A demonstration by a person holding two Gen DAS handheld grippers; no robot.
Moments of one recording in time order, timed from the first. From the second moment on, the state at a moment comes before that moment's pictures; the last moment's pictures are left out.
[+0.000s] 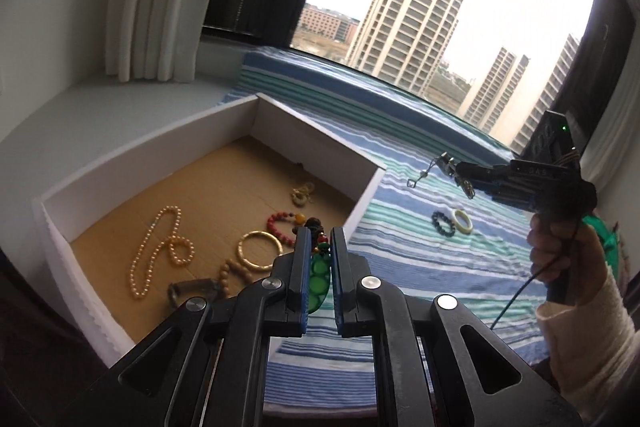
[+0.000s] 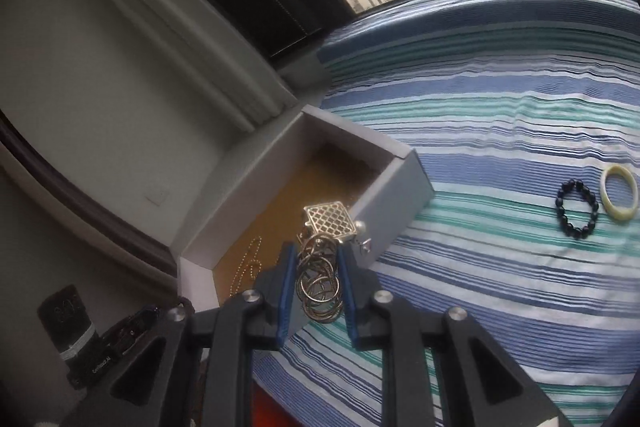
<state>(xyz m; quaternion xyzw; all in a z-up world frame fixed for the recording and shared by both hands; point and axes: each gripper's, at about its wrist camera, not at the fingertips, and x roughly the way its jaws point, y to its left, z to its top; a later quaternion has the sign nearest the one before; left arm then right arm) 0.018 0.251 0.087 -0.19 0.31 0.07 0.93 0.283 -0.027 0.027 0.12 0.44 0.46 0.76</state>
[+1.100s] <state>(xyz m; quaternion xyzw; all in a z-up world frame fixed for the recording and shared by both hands) 0.027 0.216 0.013 -0.15 0.39 0.08 0.91 0.221 0.050 -0.034 -0.09 0.32 0.43 0.84</state>
